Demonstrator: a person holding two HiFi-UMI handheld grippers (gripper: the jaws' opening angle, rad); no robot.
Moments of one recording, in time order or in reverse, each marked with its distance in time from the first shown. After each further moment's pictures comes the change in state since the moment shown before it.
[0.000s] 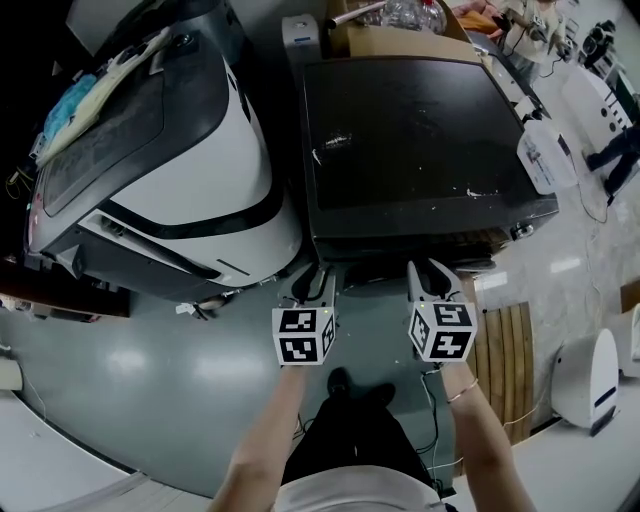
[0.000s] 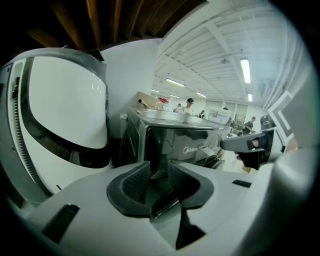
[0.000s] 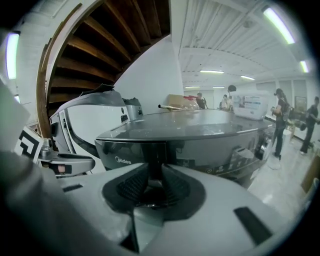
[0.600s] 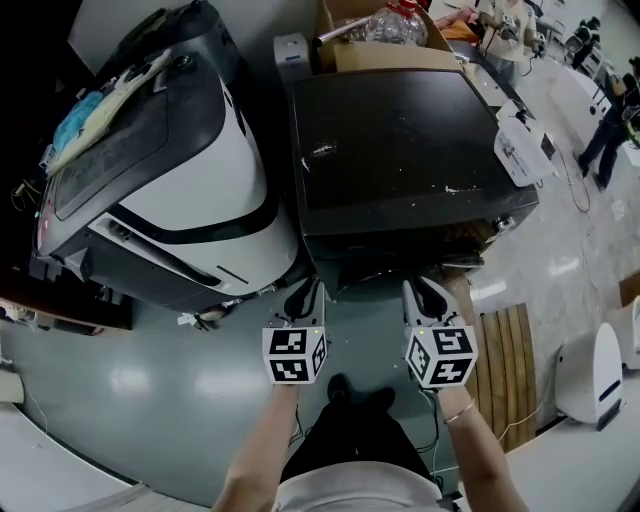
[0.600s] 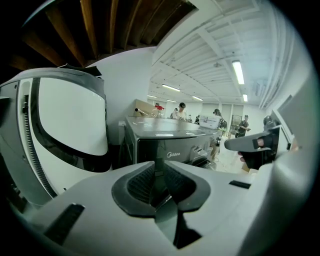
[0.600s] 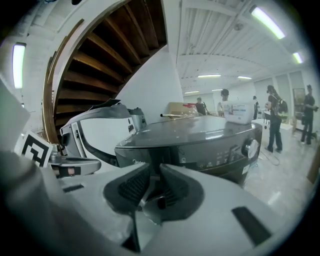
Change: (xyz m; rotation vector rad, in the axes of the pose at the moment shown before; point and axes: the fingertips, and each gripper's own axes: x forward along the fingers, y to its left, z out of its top) left arm -0.055 -0.027 0.010 0.048 -0.067 -0.009; right arm -0.074 0.013 0.000 0.047 -0.085 0.042
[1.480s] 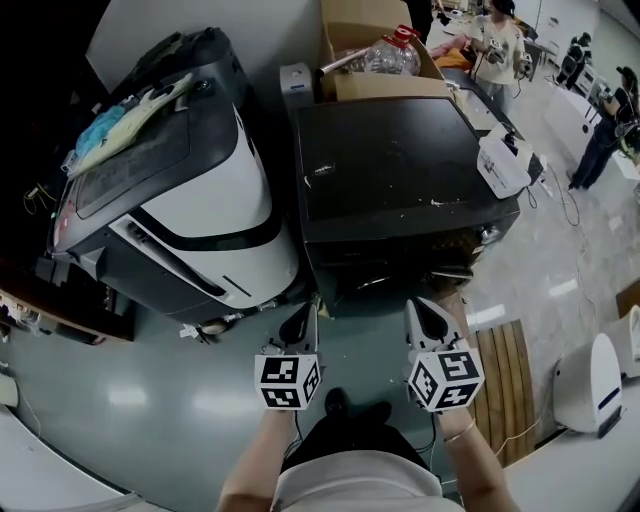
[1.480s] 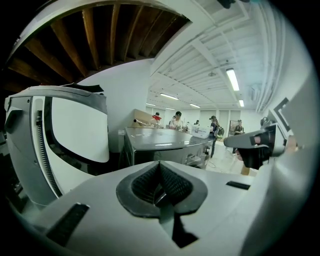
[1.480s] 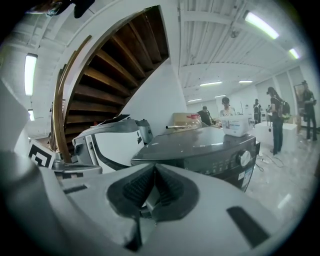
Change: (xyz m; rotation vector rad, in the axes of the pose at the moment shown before) left arm -0.077 -0.026 0.021 0.003 -0.098 -0.010; right arm -0.079 0.023 0.028 0.004 -0.116 0.065
